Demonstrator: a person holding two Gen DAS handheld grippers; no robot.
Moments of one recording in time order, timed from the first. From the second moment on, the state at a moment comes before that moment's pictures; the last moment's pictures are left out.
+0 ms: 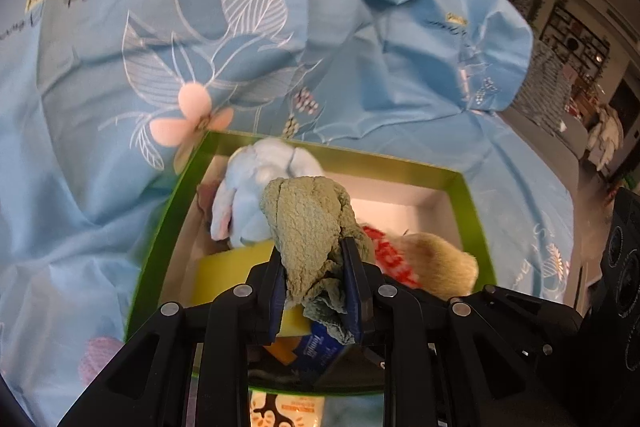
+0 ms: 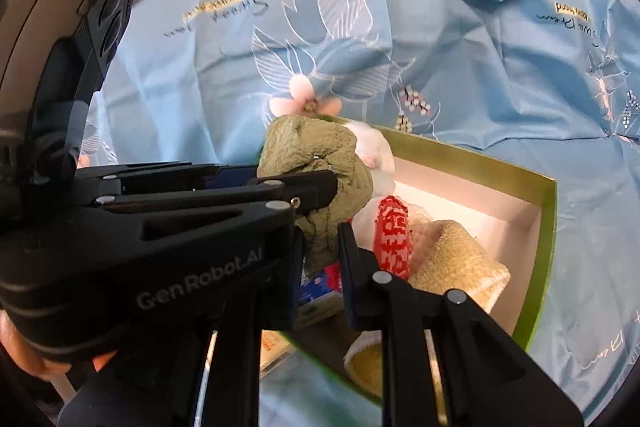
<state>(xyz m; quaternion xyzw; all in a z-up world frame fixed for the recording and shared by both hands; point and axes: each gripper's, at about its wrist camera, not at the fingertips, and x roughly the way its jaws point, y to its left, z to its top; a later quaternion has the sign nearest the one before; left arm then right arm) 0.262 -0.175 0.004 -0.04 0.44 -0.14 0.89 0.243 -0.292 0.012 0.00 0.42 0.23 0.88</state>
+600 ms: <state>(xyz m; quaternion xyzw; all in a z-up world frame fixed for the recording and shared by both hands) 0.244 -0.163 0.018 -0.01 0.44 -0.10 0.89 0.220 -0.307 0.029 0.00 0.39 0.20 0.90</state>
